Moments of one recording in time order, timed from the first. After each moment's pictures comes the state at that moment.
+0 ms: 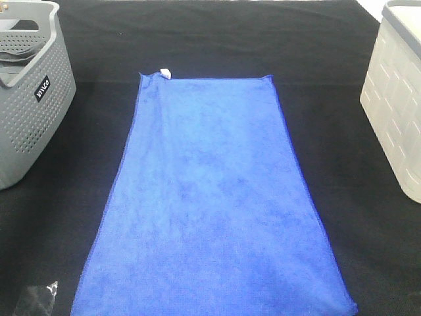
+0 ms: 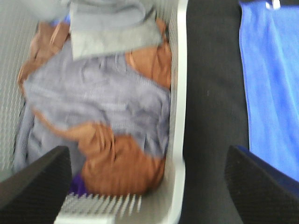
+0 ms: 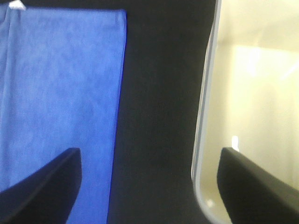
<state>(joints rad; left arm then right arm) 0.02 1.69 -1.81 0.02 1.19 -0.01 0.01 1.47 -1.69 0.08 1.22 -0.02</state>
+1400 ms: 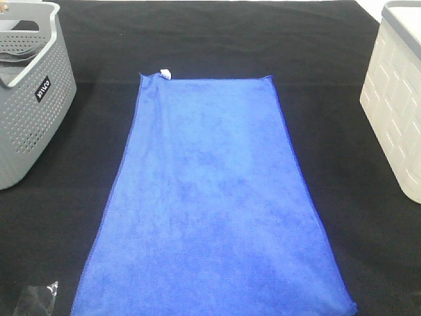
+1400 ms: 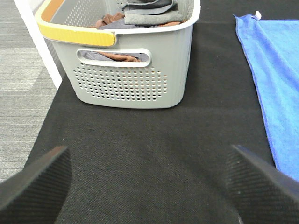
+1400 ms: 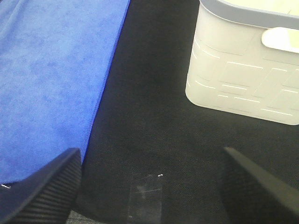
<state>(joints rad) 0.02 0.00 -0.51 0.10 1.03 -0.05 0.01 0.06 -0.51 0.04 1.08 -0.12</state>
